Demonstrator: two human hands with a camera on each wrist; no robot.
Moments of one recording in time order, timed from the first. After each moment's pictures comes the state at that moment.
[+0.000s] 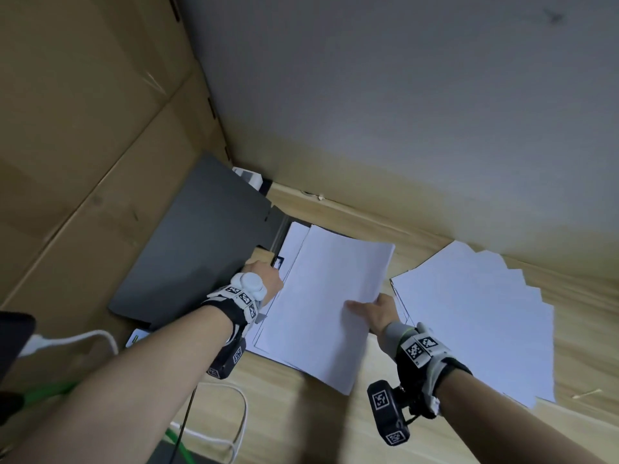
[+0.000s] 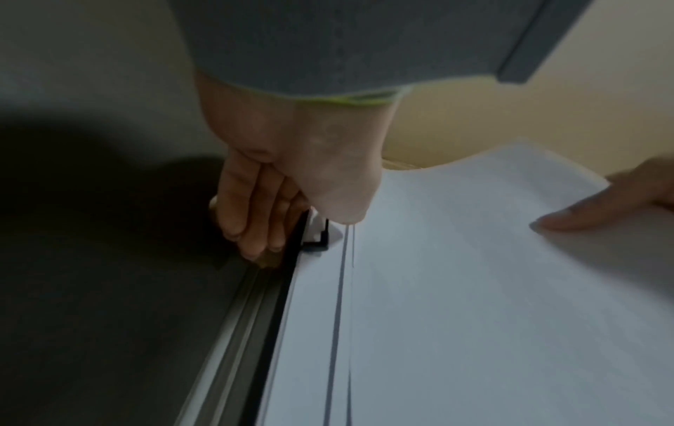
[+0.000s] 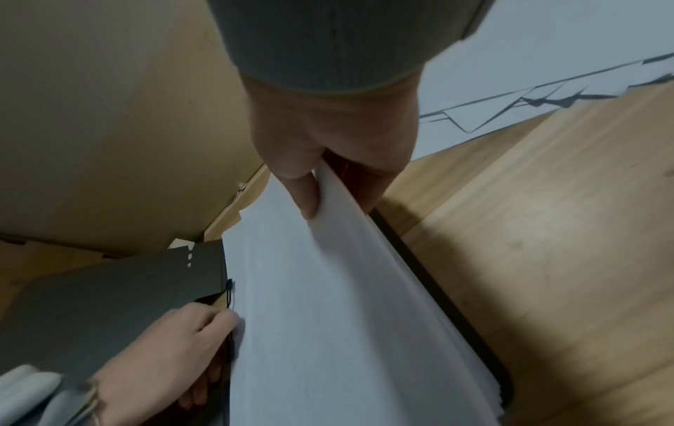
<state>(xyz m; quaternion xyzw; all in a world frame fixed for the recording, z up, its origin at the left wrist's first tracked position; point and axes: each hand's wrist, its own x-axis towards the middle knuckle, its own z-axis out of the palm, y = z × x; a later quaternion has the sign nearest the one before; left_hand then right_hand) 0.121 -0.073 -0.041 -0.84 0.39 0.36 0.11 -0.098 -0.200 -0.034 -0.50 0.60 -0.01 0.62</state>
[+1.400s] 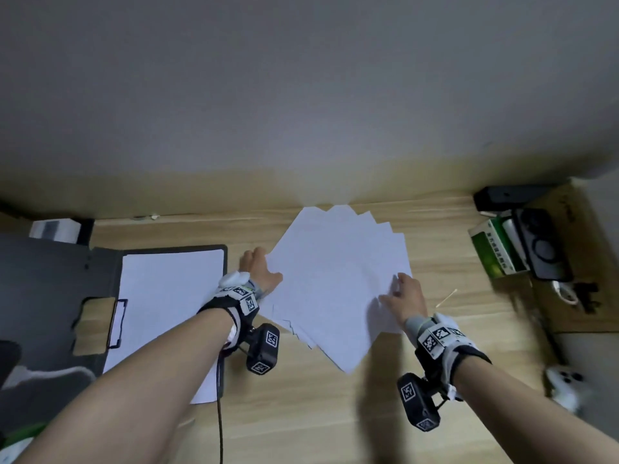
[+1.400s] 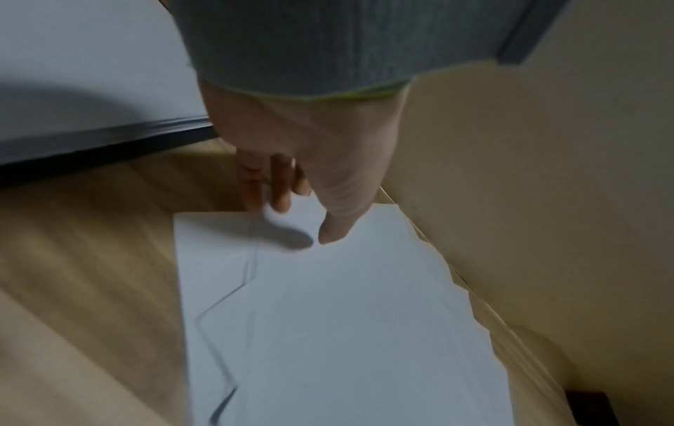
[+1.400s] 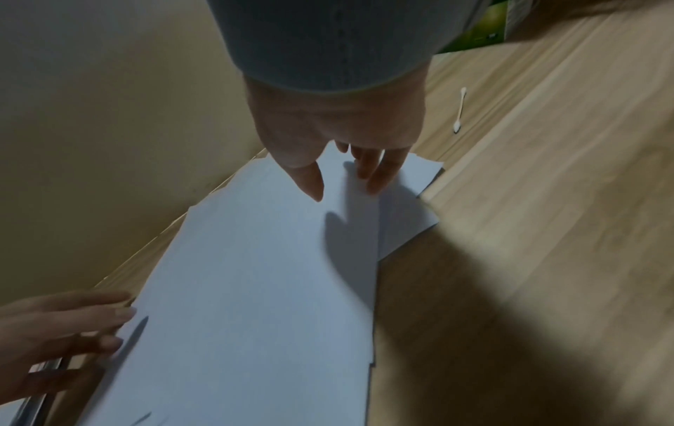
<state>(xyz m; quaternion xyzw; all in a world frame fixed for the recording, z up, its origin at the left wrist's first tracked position) -0.095 -0.289 -0.056 -0.85 0.38 0.36 -0.08 -0.406 -0.362 -0.062 -0.57 0.72 -0.06 0.40</state>
